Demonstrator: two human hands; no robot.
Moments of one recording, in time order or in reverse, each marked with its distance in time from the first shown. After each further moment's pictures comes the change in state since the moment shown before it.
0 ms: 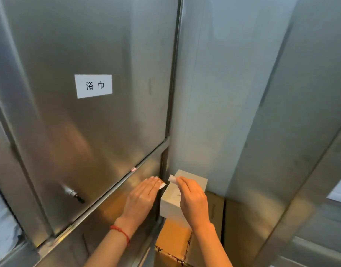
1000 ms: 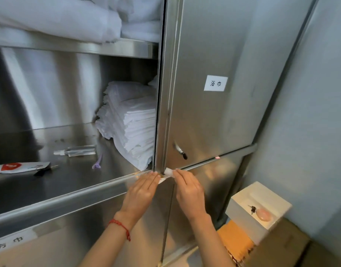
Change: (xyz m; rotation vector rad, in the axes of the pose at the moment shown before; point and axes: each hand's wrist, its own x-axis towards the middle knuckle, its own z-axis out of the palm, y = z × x) left_hand -0.191 0.009 -0.175 0.536 0.164 -0.330; right_hand -0.052 -0.206 -0.007 0.469 -0.042 -0.458
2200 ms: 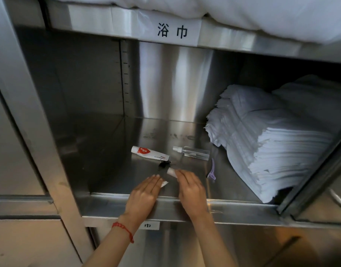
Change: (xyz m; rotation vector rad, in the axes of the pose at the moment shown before) left_hand -0.160 -0.216 -0.135 0.311 -0.337 -0.473; right_hand 0.076 -0.252 0.198 0.384 -0.192 -0.279
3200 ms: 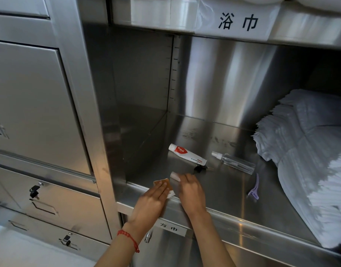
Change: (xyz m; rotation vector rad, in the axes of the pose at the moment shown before) left_hand -0.042 -0.029 -0.003 0.105 -0.223 -0.243; right_hand 0.028 -0.042 0.074 0.125 -0.447 0.025
